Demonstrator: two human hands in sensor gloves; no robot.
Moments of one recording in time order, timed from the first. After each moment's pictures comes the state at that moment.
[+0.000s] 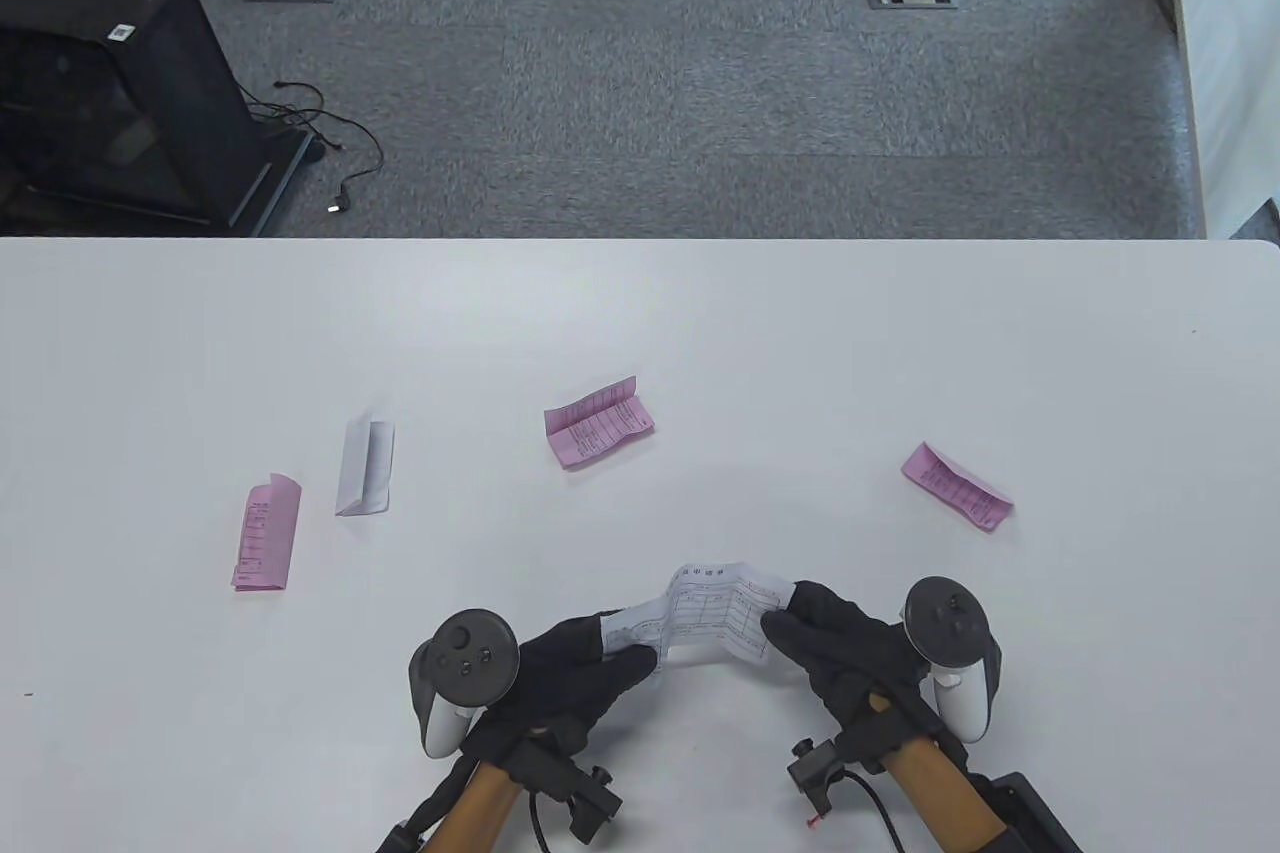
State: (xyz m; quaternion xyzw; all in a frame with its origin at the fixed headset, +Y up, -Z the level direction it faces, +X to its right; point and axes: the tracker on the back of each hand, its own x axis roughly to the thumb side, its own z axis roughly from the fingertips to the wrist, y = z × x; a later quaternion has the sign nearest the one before) left_hand -0.124 -0.760 -0.201 -0.05 -0.16 0.56 0.81; right_hand 0.187 -0.760 -0.218 0.02 0.12 0.78 0.61
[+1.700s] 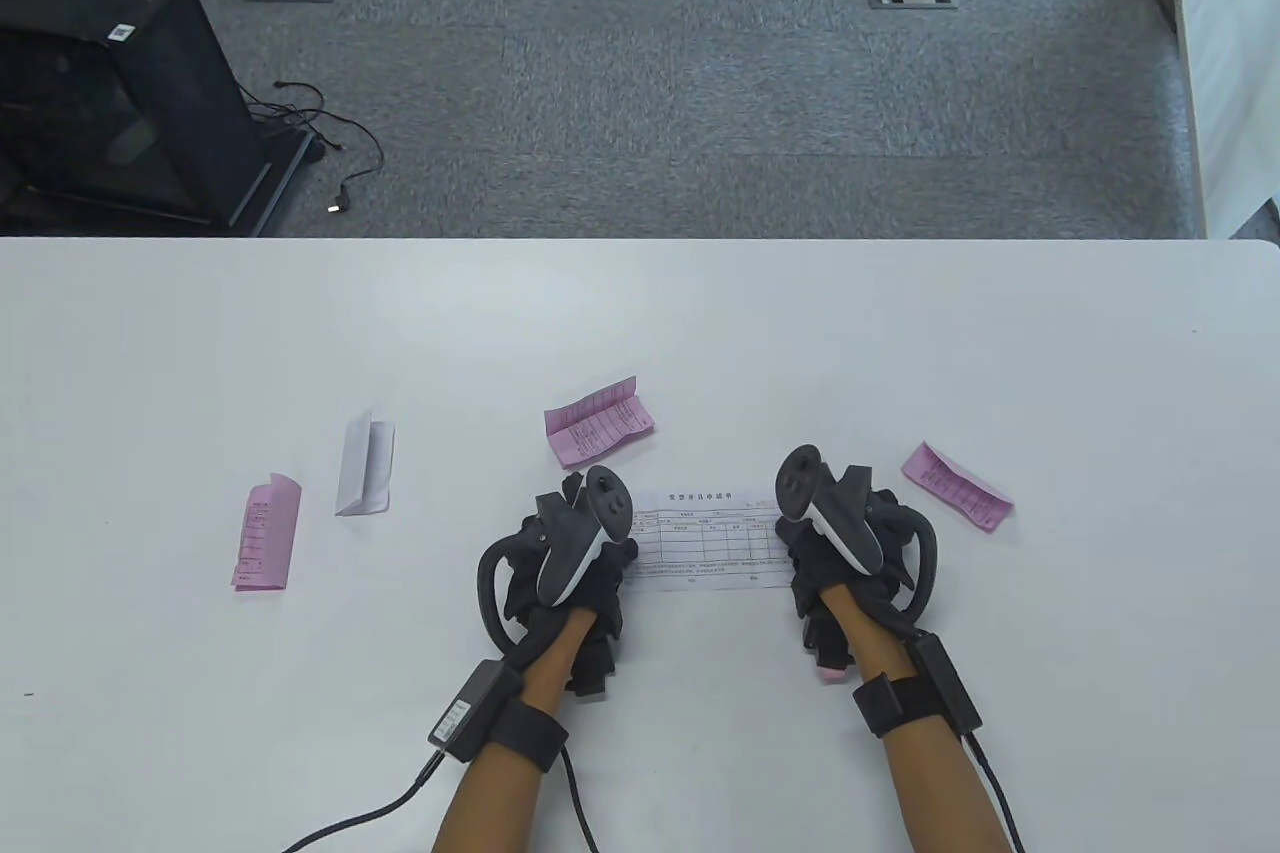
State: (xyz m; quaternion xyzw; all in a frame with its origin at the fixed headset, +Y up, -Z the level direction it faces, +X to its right) left_hand -0.087 -0.774 -0.314 -0.11 0.13 0.06 0.98; right_hand 0.165 -0.770 -0.339 -0.14 0.09 0.99 0.01
